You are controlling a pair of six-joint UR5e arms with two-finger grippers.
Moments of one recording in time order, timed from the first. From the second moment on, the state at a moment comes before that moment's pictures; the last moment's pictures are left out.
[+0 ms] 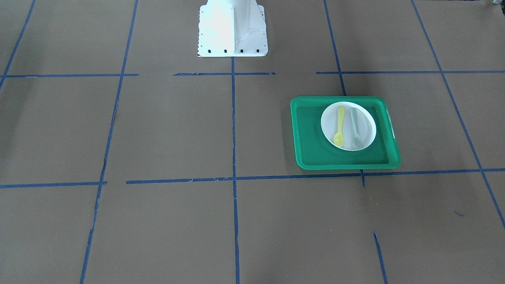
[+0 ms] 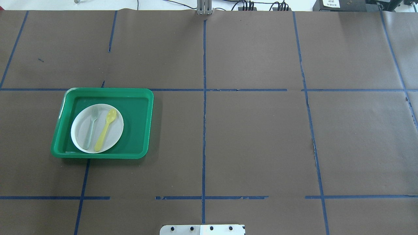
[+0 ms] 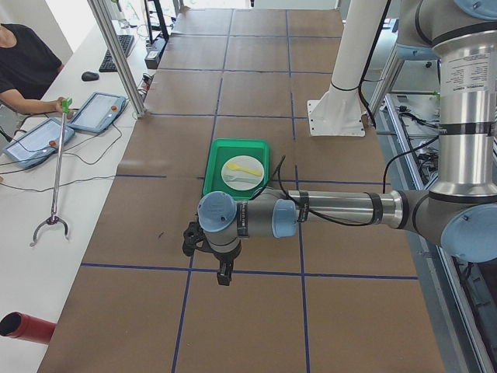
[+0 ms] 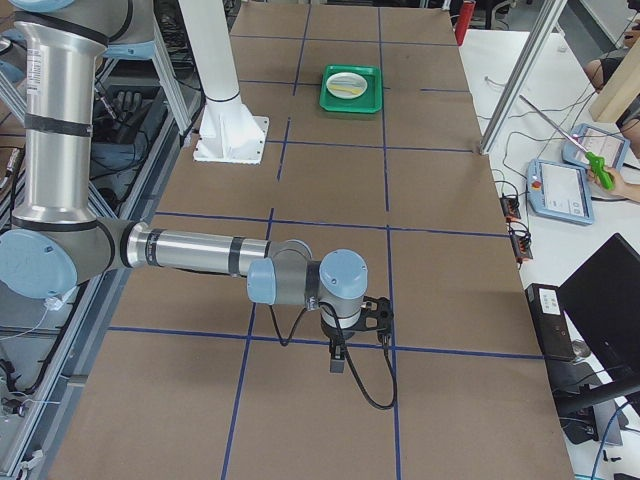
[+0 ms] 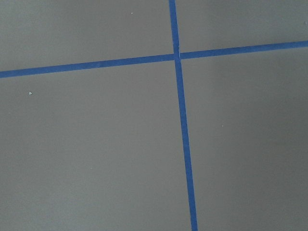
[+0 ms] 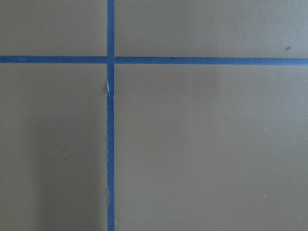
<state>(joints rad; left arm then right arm) -1.59 -1.48 -1.67 -1.51 -2.38 0.16 1.58 -1.70 1.64 -1.50 2.28 0.01</state>
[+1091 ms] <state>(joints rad) -1.43 -1.58 -1.86 -1.51 -2.25 -0.10 1.58 -1.70 1.64 -1.50 2.28 0.01</state>
